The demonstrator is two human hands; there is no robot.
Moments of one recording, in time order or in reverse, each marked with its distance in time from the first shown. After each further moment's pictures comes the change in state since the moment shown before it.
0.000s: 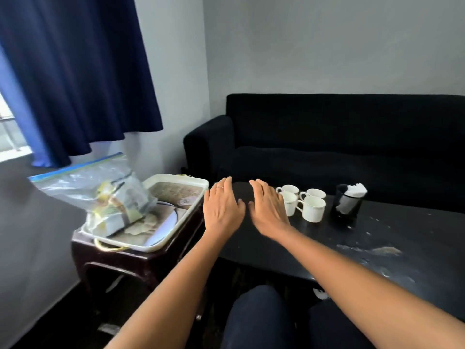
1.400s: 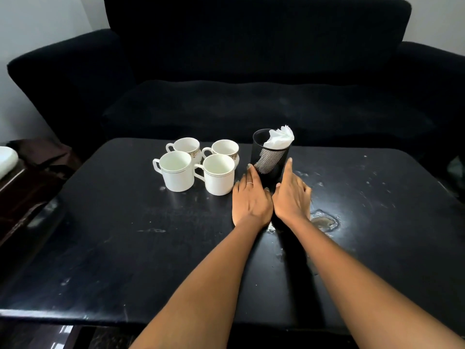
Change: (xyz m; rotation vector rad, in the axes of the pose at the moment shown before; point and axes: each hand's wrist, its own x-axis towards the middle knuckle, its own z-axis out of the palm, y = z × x) left_hand 0.040 0.231 0.334 -0.209 -0.471 0.130; right_hand -0.012 0.364 0.078 -0.050 0.082 0.650
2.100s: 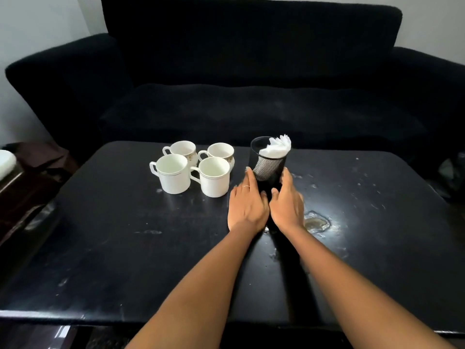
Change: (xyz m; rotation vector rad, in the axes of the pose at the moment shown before) left_hand -0.009 0.001 -0.003 -0.040 0.021 0.060; right_hand -0.015 0.001 -0.007 0.197 0.056 0.045
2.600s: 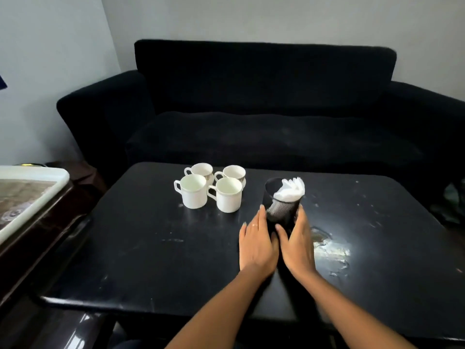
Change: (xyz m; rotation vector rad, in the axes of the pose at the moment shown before) left_hand -0.070 0.009 -0.014 -0.151 0.055 -0.017; right_hand -0.065 -0.003 -0.029 0.181 -0.011 0.004
